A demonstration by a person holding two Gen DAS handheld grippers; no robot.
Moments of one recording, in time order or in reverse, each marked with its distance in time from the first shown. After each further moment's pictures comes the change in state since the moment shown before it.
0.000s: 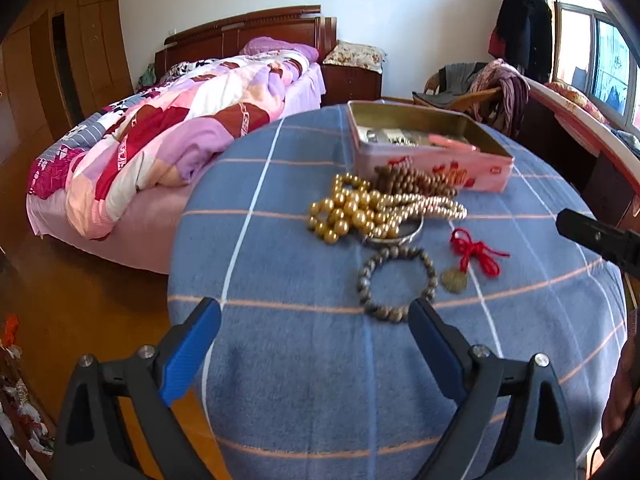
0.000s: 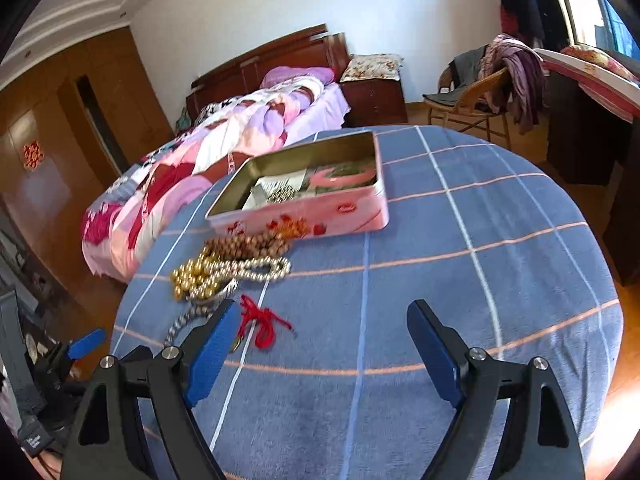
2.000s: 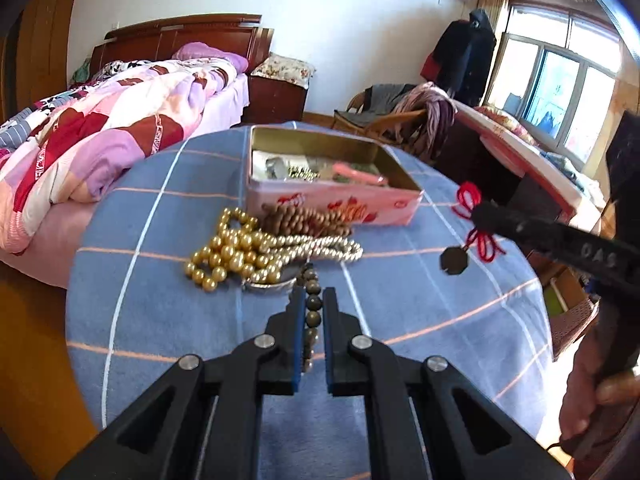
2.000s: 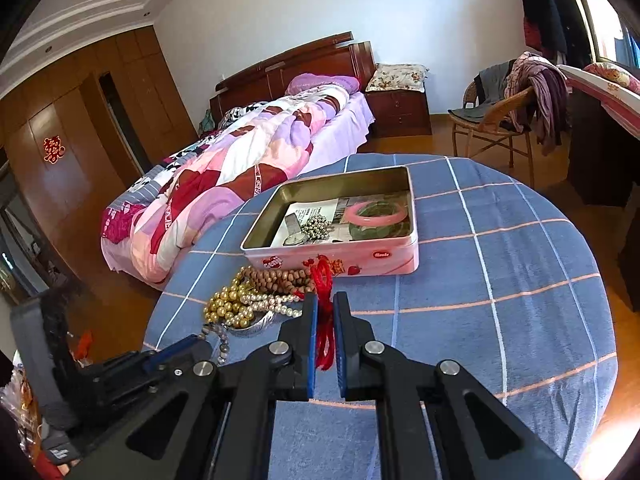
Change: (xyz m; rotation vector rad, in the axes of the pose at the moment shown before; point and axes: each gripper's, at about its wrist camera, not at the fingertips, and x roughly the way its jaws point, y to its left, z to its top) left arm -0.005 -0.024 0.028 -0.012 -0.051 -0.350; right arm -0.016 0.014 0.038 -0.036 -0.030 0.074
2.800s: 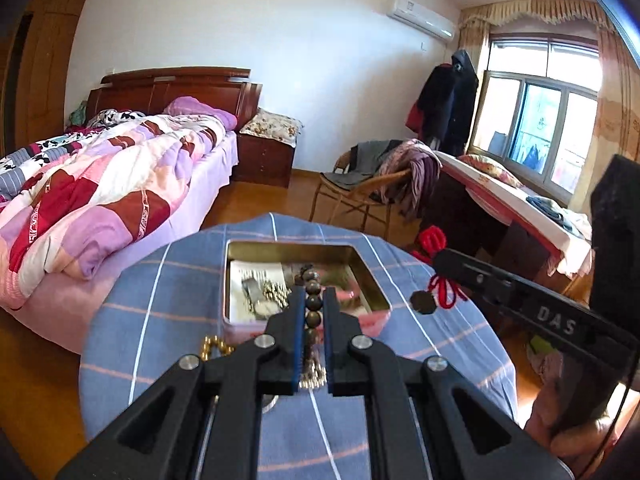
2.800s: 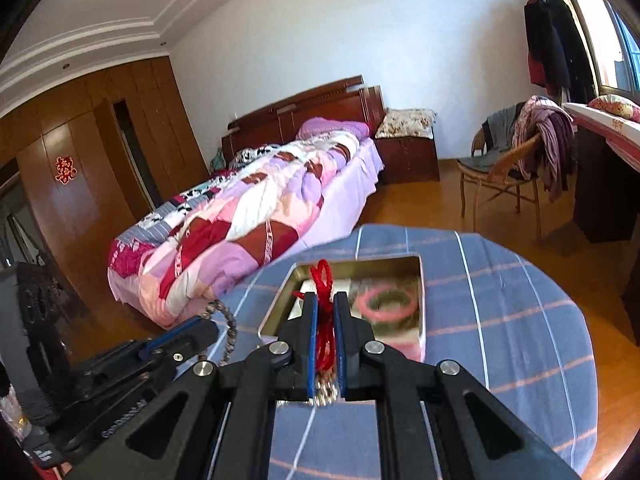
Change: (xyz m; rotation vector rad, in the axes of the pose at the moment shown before) left arm -0.009 -0.021 0.082 0.031 -0.199 -0.016; right arm -0.014 0.014 0.068 -0.028 -0.167 0.032
